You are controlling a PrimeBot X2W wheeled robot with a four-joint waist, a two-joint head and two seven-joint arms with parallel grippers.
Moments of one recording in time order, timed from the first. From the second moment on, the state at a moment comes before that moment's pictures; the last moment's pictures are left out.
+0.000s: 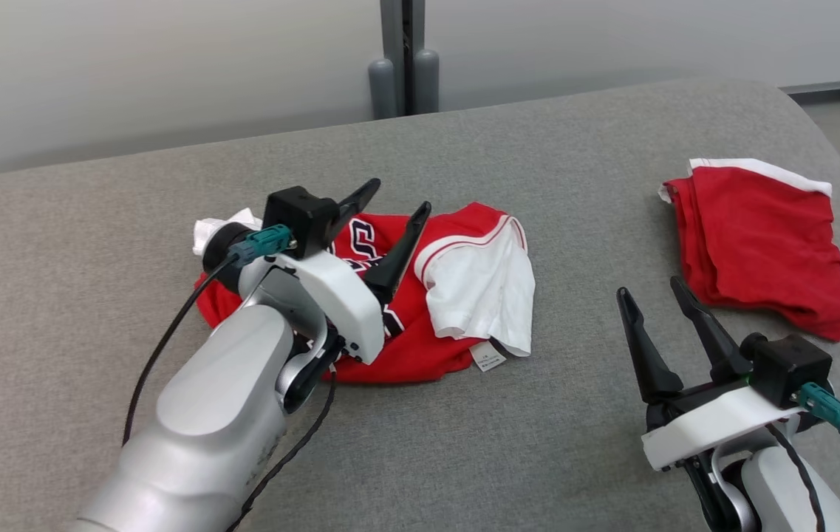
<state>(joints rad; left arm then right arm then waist) -0.74 0.09 -0.68 0.65 -0.57 -0.12 -0.11 -0.26 -0.16 0.29 0.29 0.39 0.13 -0.26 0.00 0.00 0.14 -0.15</state>
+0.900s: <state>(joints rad) -0.18 0.36 -0.40 0.08 -0.65 0.19 -0.25 -0.15 -0.18 0.19 0.24 0.38 0.13 -0.26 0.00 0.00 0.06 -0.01</state>
